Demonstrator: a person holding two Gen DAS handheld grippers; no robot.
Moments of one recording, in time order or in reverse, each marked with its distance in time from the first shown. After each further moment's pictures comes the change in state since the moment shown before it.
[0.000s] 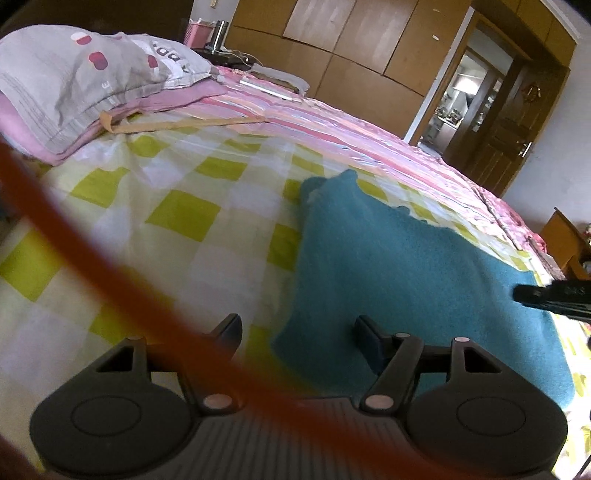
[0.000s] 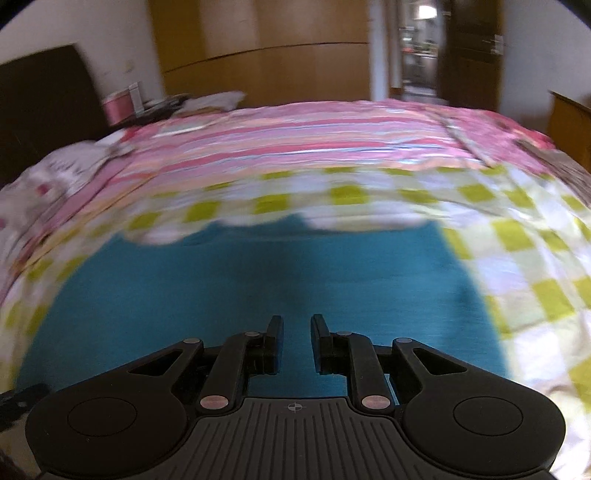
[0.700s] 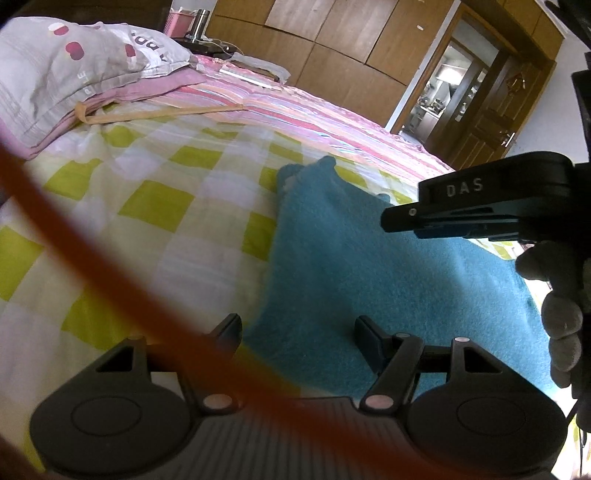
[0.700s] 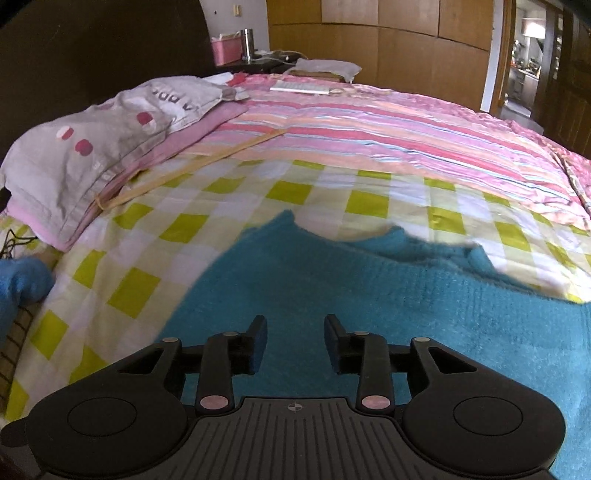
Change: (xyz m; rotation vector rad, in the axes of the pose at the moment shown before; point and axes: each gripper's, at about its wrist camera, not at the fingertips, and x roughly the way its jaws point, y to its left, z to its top) left arm 0.007 -0.006 0.000 0.016 0.038 -0.065; right arm 0.033 0.135 0.028 -0.221 0.106 0.138
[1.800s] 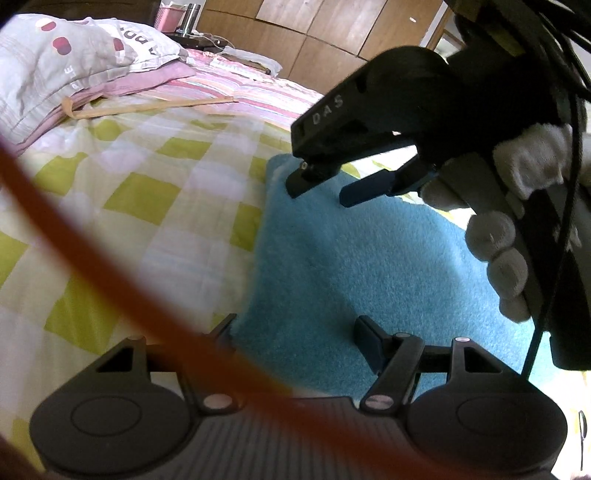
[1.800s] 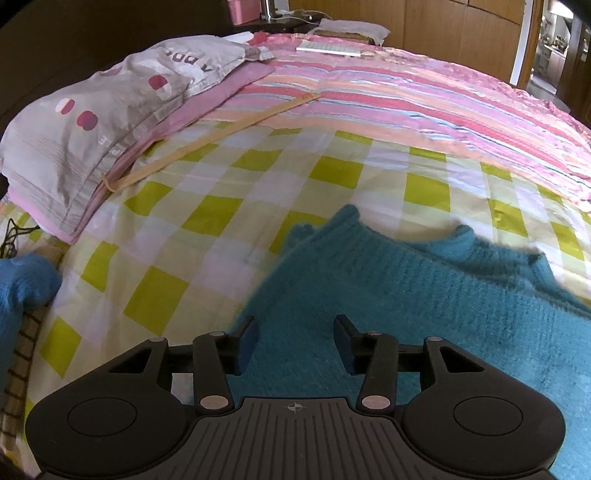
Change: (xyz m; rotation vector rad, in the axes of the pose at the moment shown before) left arm 0.009 -0.004 -0.003 0.014 0.023 -0.016; right arm 0.053 0.040 0.037 -0.021 0.145 0.051
